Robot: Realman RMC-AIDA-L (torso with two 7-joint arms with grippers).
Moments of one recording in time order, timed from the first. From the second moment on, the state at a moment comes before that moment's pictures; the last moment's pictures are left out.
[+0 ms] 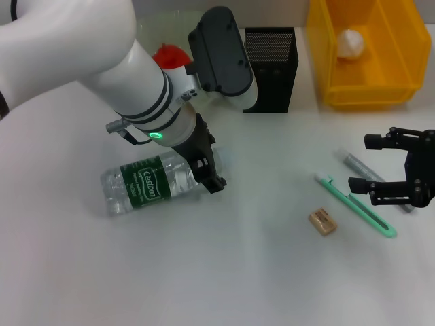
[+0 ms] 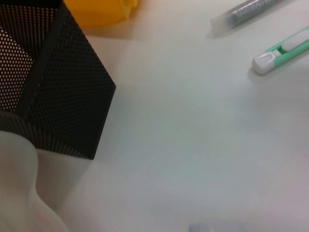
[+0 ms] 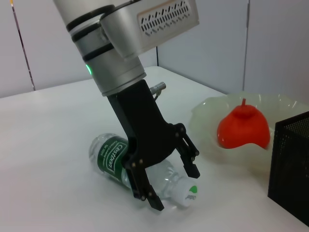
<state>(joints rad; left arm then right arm) -0.86 -2.08 1.78 0.99 2.50 1.15 -2.31 0.24 2.09 -0.87 -1.13 -1.94 -1.61 1.44</state>
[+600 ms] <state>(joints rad) -0.85 -2.08 1.83 0.98 2.50 1.09 -2.30 0.25 2.08 -0.86 -1.12 -1.94 -1.61 1.46</state>
